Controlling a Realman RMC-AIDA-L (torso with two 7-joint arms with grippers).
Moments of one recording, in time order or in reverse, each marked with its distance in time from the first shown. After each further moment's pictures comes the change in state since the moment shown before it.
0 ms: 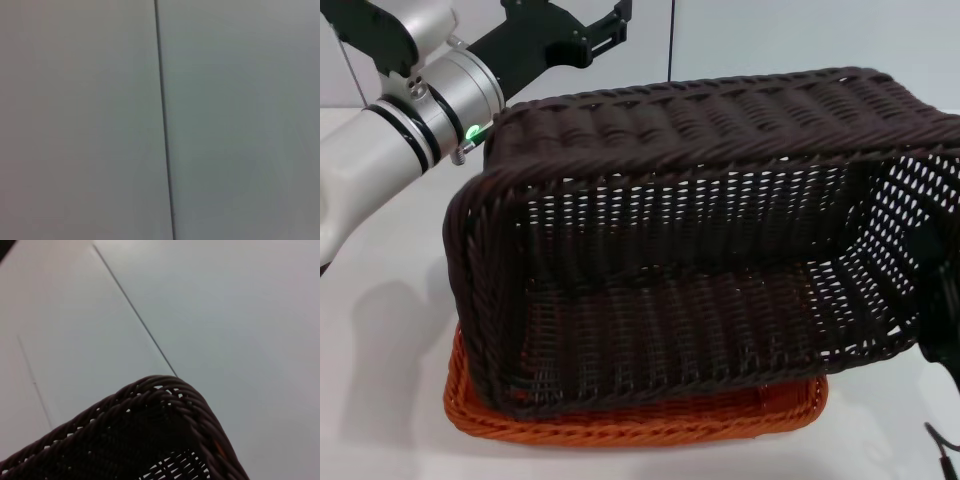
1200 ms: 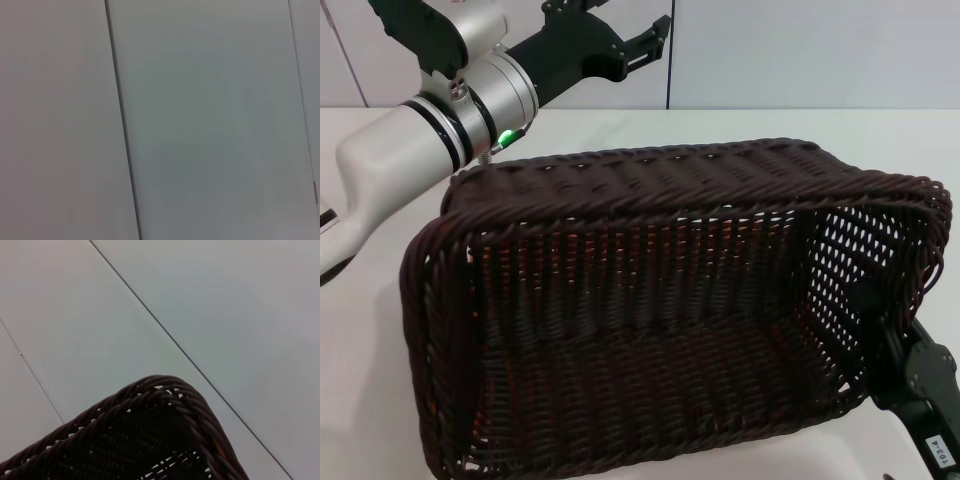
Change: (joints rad) left arm -0.036 -0.006 0.078 -0.004 0.000 -0.041 0.022; right arm -0.037 -0.005 -0.075 0.070 -0.005 0.089 0.046
